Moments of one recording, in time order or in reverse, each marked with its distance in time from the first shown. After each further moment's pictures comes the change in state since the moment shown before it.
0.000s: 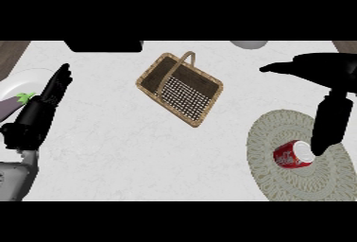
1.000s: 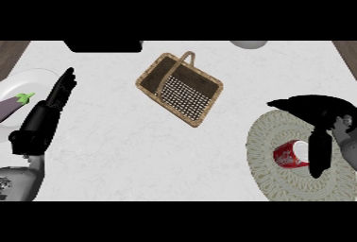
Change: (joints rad) left arm 0.033 -0.075 0.030 -0.038 -0.077 -0.022 0.005; right arm 0.305 0.076 -0.027 -0.012 0.380 0.079 -0.125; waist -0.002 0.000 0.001
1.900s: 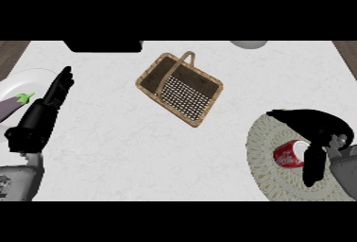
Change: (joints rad) left arm -0.011 -0.053 0.081 0.010 -0.056 -0.077 0.005; right arm 0.209 0.152 -0.166 -0.045 0.321 0.032 -0.141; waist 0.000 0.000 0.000
